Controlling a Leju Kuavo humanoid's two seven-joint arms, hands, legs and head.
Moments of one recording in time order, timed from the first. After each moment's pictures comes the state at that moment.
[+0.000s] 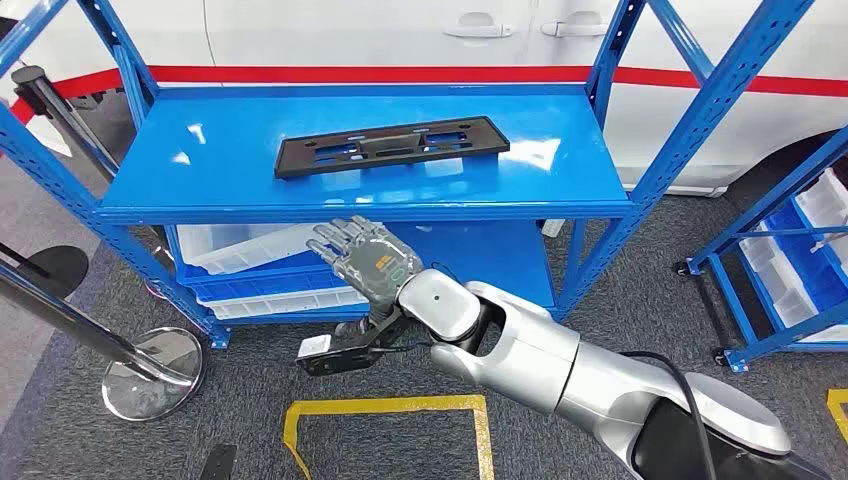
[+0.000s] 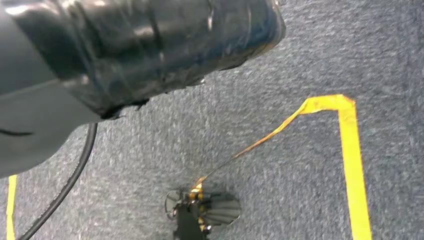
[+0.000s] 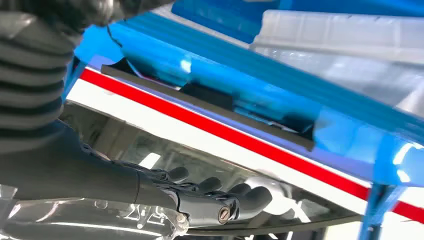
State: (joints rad) left arm -0.08 0.04 -0.45 -0.26 0.45 0.33 -0.32; right arm -0.93 -0.02 1.18 -1.15 0.81 0.13 0.32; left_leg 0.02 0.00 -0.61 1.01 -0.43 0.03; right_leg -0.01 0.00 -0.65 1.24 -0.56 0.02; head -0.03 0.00
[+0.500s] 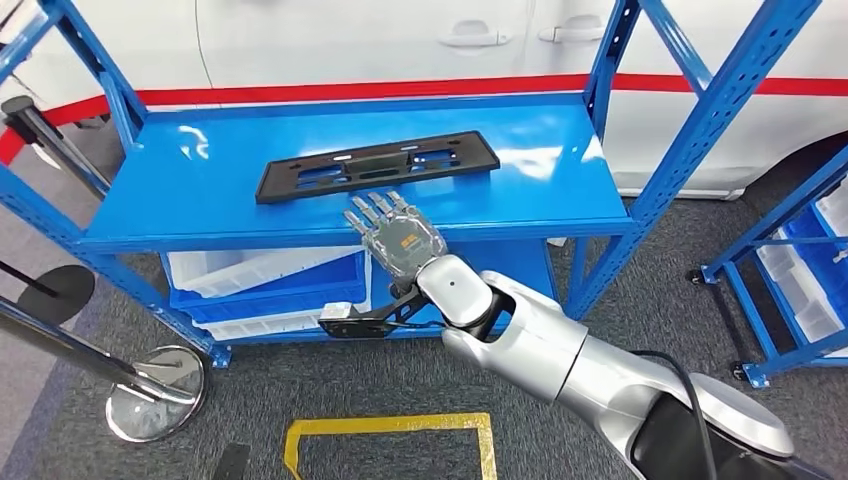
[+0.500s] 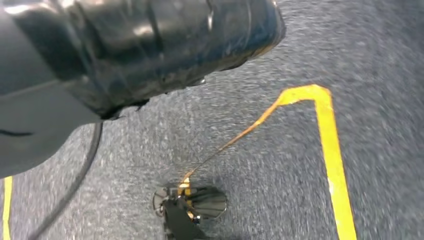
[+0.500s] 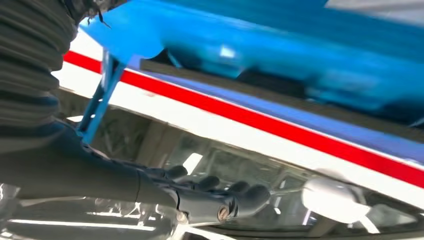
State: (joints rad) left arm -0.09 0.04 -0.48 -0.26 0.44 0.33 -0.30; right arm -0.94 -0.02 1.13 -1.07 0.89 0.08 0.38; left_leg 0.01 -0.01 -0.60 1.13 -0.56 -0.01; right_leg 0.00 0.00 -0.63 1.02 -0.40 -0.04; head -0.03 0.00
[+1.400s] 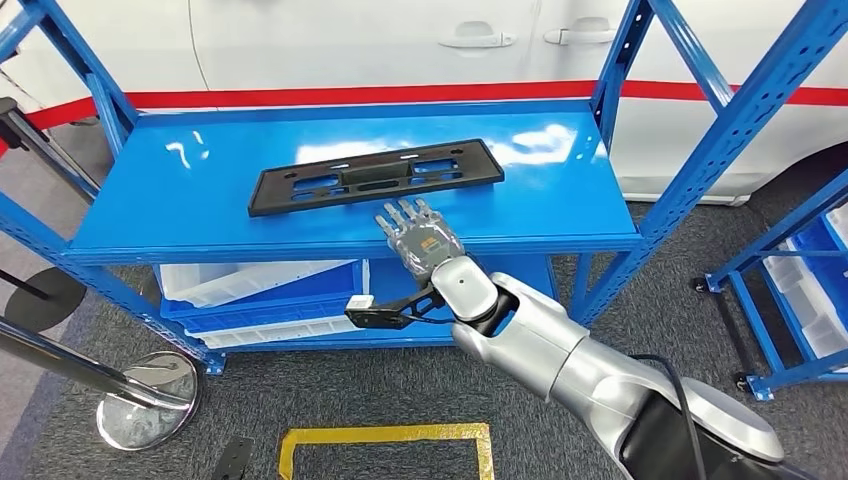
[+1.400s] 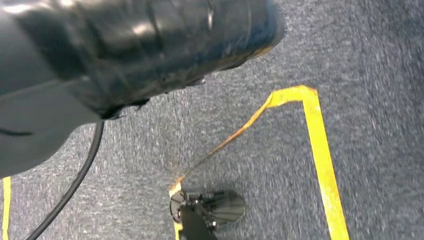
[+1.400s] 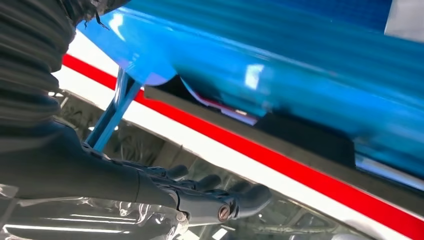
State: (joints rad) left arm -0.10 0.04 -0.53 -0.26 0.43 0.33 -0.28; right arm -0.92 0.02 1.11 -0.88 0.93 0.07 0.38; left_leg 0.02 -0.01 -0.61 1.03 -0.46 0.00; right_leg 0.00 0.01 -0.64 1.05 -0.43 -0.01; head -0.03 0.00
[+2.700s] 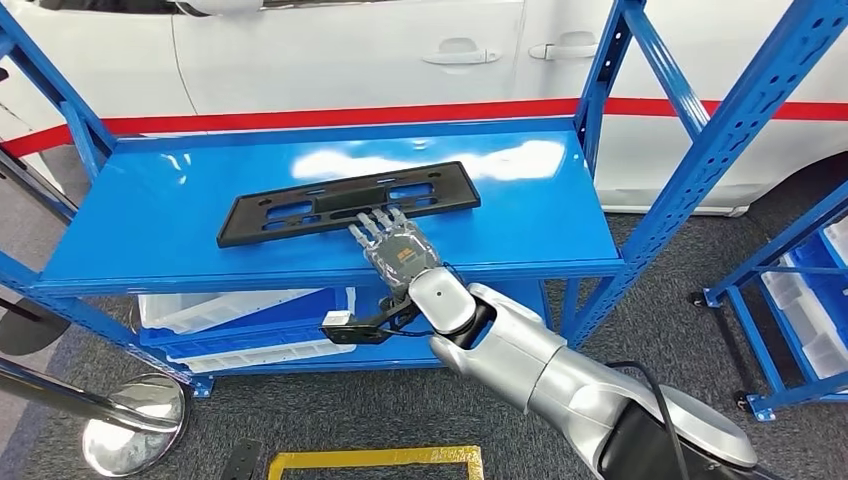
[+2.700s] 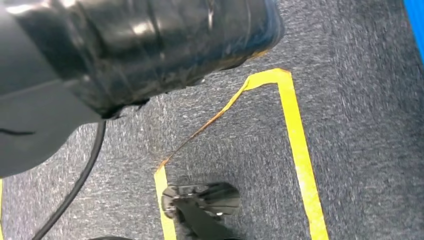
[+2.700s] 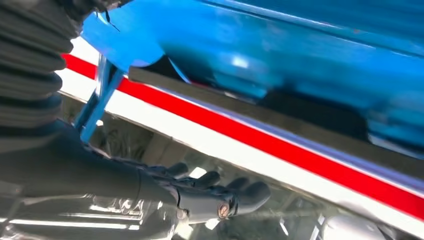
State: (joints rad) left arm -0.10 0.04 -0.56 -0.26 0.45 0.32 -0.28; right arm -0.90 0.09 1.10 -0.84 0.97 0.03 0.36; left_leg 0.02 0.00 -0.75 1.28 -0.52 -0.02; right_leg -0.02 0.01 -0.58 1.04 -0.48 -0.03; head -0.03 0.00
